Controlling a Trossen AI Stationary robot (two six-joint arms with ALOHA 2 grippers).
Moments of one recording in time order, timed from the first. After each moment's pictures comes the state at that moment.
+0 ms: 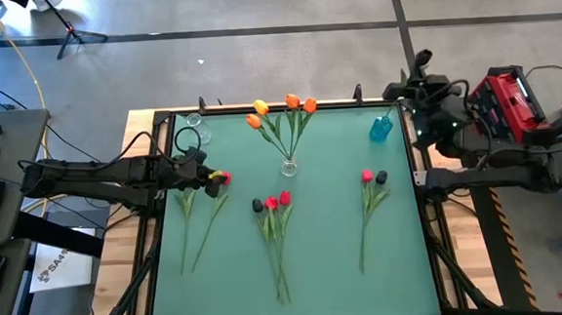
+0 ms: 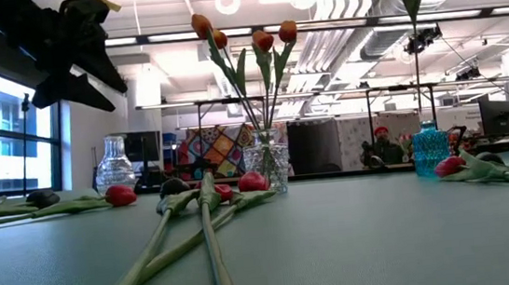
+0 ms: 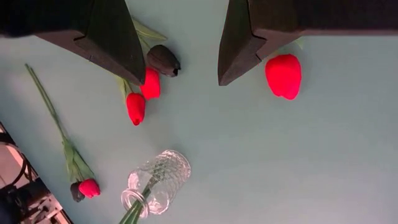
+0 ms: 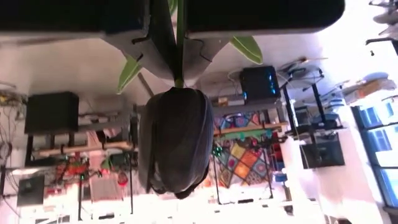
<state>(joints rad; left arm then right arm) 0.01 0.81 0.61 -0.56 -0.29 -0.91 -0.33 0.76 0.75 0.37 1.24 -0.21</state>
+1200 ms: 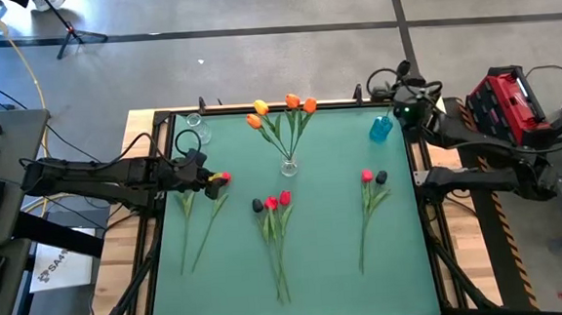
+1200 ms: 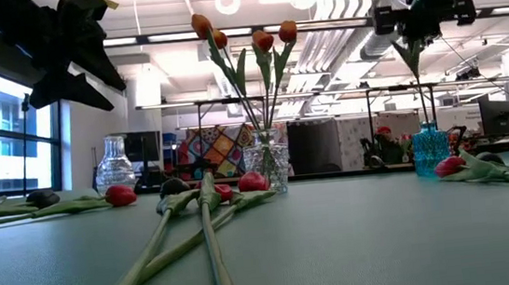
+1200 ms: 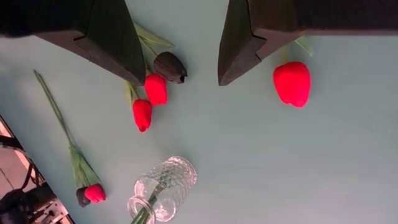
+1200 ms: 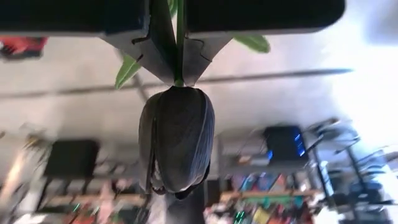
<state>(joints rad) -0.02 0.81 0.61 -0.57 -0.29 -0.93 -0.59 0.89 0.75 -0.19 1.01 0.35</state>
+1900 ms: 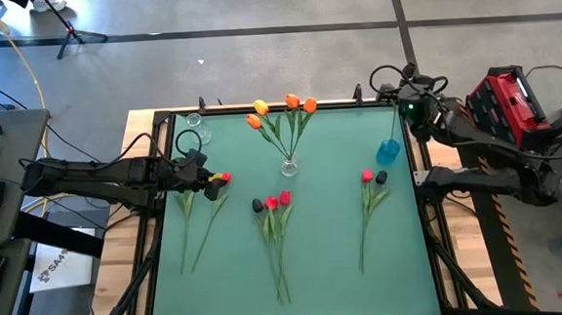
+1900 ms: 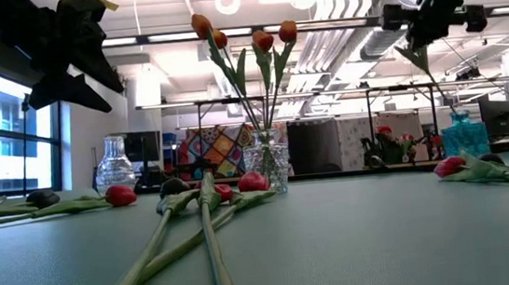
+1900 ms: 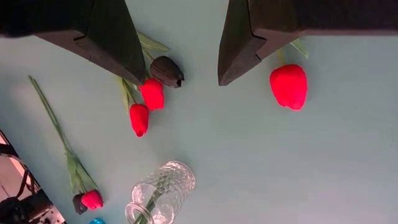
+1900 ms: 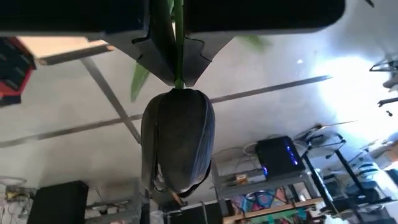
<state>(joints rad) -0.01 0.81 0.61 -0.58 -0.28 -0.91 -0.64 0.85 0.79 -0.40 0.91 0.56</state>
